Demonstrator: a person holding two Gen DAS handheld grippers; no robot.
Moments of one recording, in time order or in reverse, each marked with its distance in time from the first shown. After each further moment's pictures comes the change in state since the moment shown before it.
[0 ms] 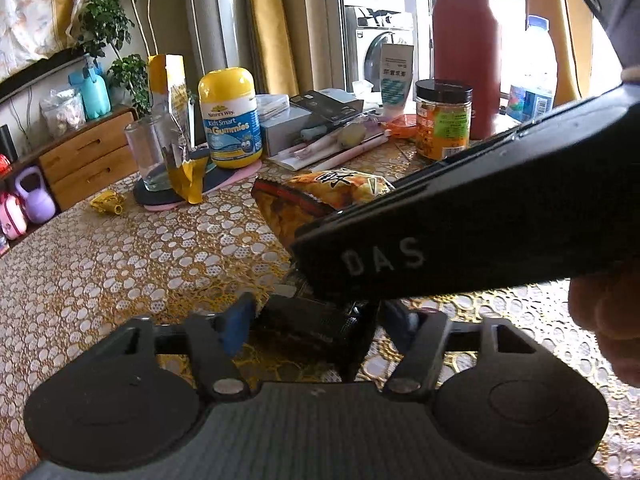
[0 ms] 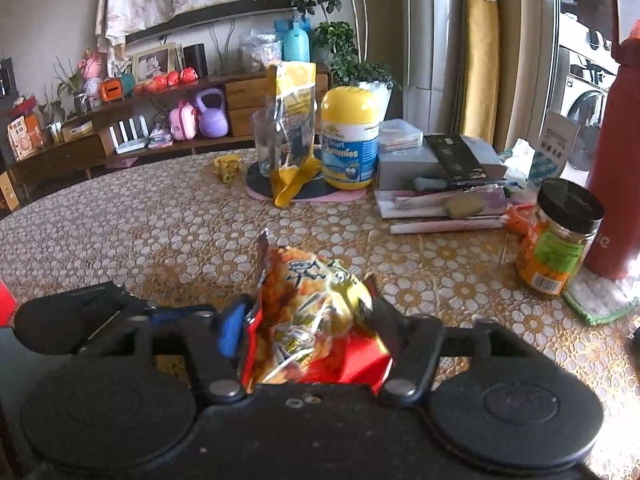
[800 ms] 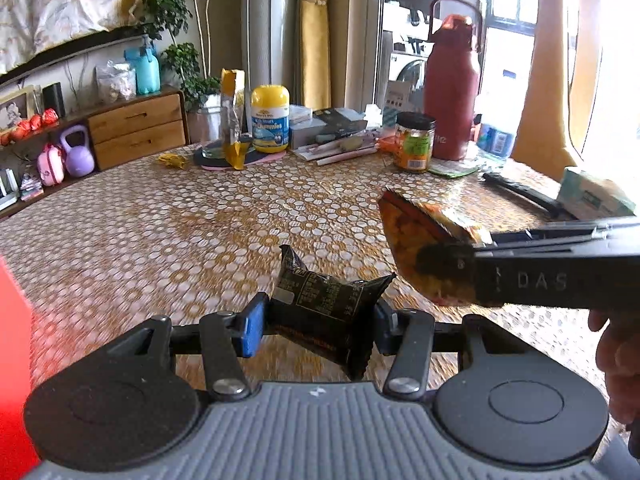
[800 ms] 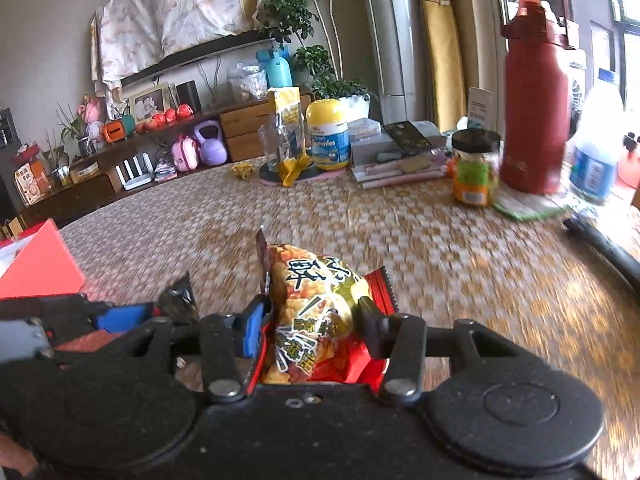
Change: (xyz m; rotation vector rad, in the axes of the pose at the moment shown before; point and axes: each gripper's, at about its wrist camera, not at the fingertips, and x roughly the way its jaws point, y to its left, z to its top) left arm -0.161 -0.035 -0.057 -0.179 -0.041 0.045; right arm -0.139 0.006 -0.091 0.147 -0.075 0.009
